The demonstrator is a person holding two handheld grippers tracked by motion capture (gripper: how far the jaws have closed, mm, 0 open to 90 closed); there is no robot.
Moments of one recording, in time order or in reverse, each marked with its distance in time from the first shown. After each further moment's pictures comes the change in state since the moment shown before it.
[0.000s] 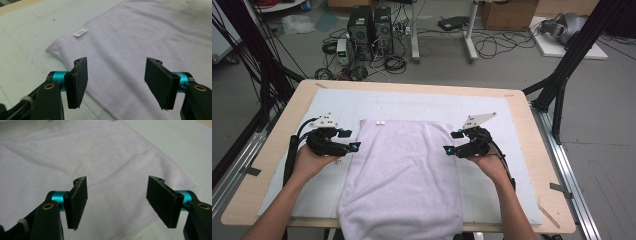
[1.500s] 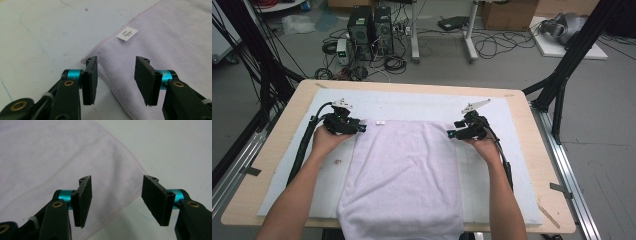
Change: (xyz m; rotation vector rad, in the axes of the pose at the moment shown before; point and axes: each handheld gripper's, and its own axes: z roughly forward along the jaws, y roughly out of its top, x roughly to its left) left arm 0.063 0.014 0.075 0.131 0.104 -0.079; right arm -0.069 -0.001 0.033 0.087 -0.103 0.106
